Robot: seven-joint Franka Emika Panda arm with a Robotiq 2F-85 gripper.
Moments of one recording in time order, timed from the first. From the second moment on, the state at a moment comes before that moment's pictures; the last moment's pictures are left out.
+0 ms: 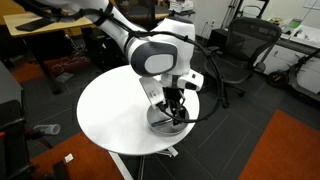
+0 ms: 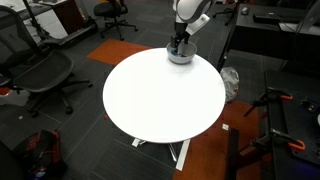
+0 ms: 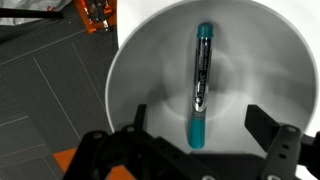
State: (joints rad) arm -0.24 0.76 -0.14 -1.63 -0.02 2.42 0.02
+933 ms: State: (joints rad) arm -0.24 0.85 -0.14 -1.56 -0.02 2.42 0.02
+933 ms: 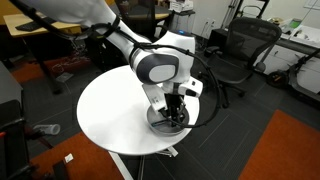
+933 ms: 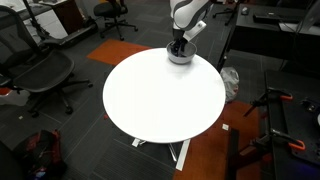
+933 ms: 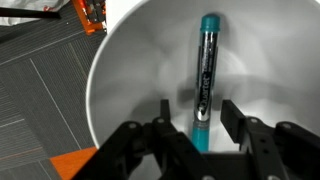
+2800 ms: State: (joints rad) arm -0.03 0.36 -0.15 -1.95 -0.10 2.43 0.23
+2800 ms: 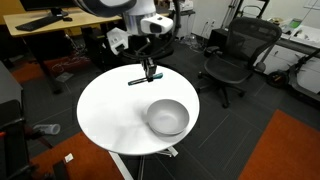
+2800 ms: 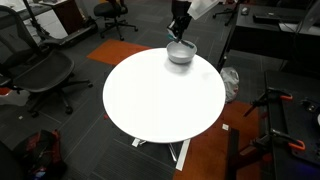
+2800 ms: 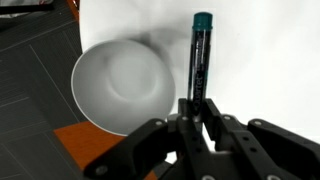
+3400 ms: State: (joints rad) arm 0.08 0.26 -0.14 -2.29 -0.21 2.59 0.45
